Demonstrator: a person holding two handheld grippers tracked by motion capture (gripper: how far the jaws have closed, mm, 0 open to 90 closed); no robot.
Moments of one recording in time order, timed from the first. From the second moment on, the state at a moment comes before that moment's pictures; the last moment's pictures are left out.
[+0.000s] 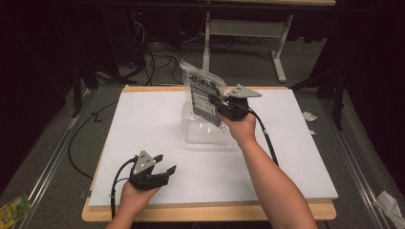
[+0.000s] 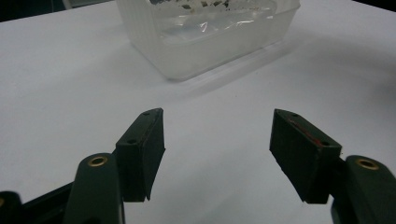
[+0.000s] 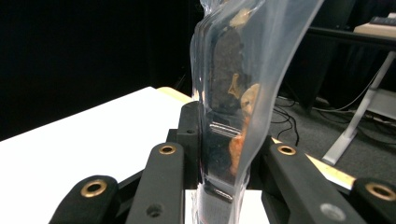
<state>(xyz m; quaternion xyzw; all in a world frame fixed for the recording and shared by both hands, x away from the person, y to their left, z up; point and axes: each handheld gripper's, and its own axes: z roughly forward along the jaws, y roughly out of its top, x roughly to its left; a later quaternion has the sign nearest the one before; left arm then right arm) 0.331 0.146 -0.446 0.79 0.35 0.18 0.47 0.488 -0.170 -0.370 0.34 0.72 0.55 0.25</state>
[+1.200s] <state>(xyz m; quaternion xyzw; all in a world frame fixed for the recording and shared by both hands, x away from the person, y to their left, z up) 0.331 0.139 -0.448 0.79 0.35 0.17 0.47 0.476 -0.193 -0.403 0.38 0.71 0.54 0.23</state>
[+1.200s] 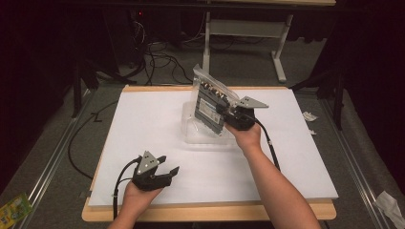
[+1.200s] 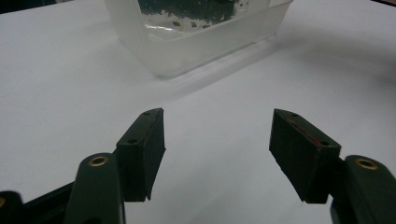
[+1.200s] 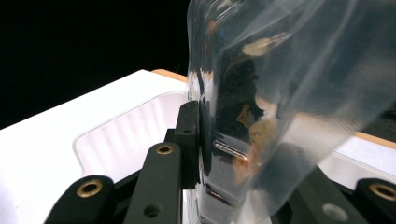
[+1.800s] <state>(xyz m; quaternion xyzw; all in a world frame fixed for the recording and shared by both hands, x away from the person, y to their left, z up) 0.333 0.141 -0.449 0.79 0.36 0.17 0.47 0.480 -0.200 -0.397 0.40 0.72 0.53 0.22</state>
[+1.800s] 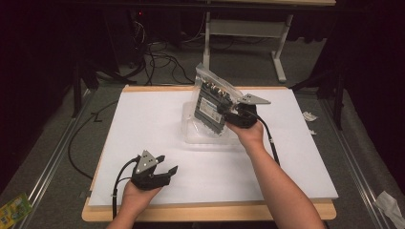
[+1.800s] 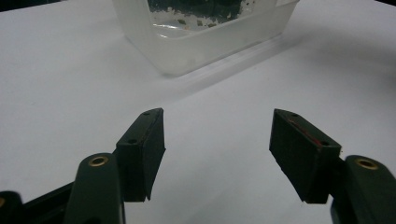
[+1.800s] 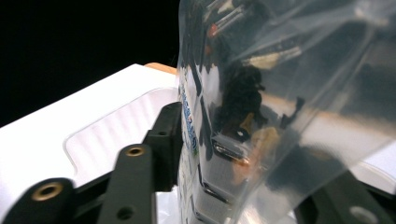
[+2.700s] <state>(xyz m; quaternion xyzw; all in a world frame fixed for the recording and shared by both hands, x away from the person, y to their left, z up) 0.333 0.142 -0.448 0.79 0.35 0.17 0.47 0.482 -0.204 -0.392 0.41 0.72 0.52 0.21</state>
